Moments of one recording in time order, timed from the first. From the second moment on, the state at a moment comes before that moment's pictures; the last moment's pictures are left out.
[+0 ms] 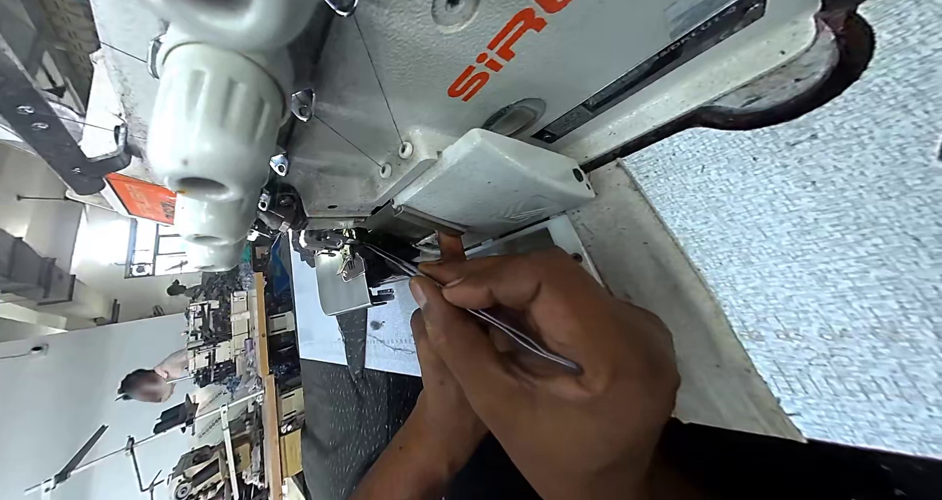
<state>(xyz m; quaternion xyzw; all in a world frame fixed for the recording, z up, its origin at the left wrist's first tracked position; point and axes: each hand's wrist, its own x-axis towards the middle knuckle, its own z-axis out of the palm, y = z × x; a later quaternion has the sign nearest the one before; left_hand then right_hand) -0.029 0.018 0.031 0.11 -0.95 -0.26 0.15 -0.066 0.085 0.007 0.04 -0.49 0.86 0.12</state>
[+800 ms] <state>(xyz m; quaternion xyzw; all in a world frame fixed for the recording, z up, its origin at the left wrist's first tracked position) 0.001 -0.002 0.004 0.19 -0.91 -0.35 0.12 -0.066 0.082 0.011 0.02 -0.49 0.87 0.09</state>
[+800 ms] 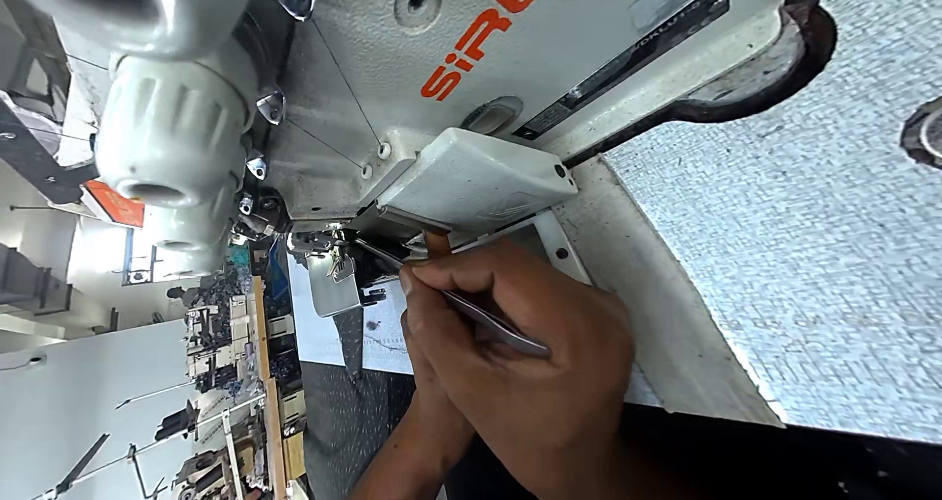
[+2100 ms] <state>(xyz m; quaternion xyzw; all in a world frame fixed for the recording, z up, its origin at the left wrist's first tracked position) 0.012 -0.003 0.007 0.13 -0.94 -0.31 0.10 -0.067 0.087 0.011 0.04 -0.52 0.85 0.08</state>
